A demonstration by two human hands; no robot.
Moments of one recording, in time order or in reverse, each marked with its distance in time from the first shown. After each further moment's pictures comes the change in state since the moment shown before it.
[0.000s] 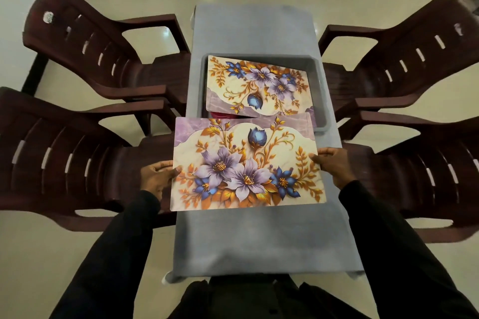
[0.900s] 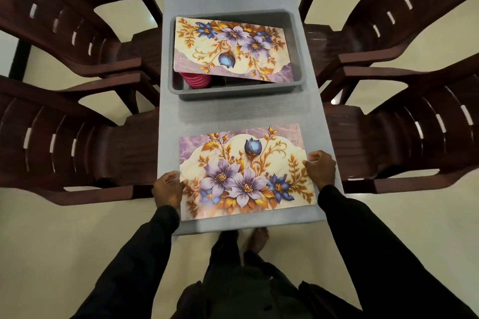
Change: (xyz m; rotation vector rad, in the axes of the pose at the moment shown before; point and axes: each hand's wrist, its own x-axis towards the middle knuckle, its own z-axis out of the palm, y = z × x) left_hand -0.098 -0.154 0.054 0.416 0.196 0.138; right_hand -0.061 0.169 -0.034 -0.427 0.260 -0.015
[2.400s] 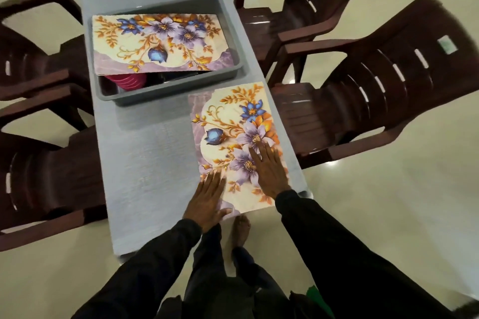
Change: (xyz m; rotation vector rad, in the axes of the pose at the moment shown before) left_hand -0.080 -0.038 0.154 1.030 -0.657 1.075; right_hand -0.031 0.085 0.045 -0.630 -0.011 -0.652
